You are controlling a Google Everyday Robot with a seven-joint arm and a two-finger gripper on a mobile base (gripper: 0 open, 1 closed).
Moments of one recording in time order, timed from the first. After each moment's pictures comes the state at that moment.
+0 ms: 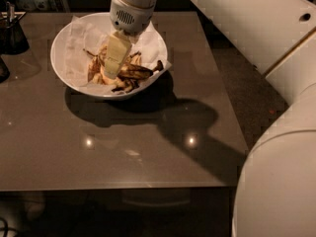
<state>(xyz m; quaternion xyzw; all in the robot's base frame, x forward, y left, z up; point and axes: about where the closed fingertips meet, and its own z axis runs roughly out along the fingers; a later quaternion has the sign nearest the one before) 0.603 0.076 0.940 -0.60 0.78 0.08 0.16</state>
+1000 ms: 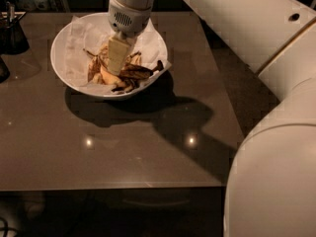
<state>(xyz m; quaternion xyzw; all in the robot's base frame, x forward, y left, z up) 0.606 0.079 0.935 -0.60 0.78 0.08 0.15</state>
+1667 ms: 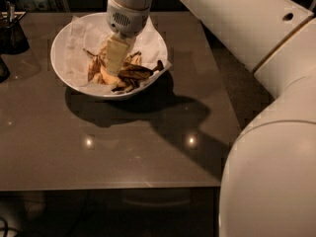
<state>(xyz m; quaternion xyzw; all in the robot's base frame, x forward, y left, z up) 0.608 0.081 0.932 -0.60 0.78 0.08 0.14</state>
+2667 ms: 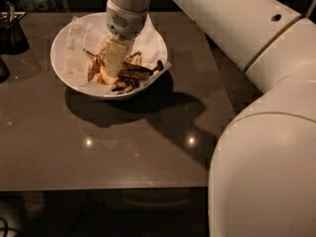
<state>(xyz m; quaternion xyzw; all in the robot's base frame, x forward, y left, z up) 0.614 0.085 0.923 -0.61 0.78 0.08 0.13</state>
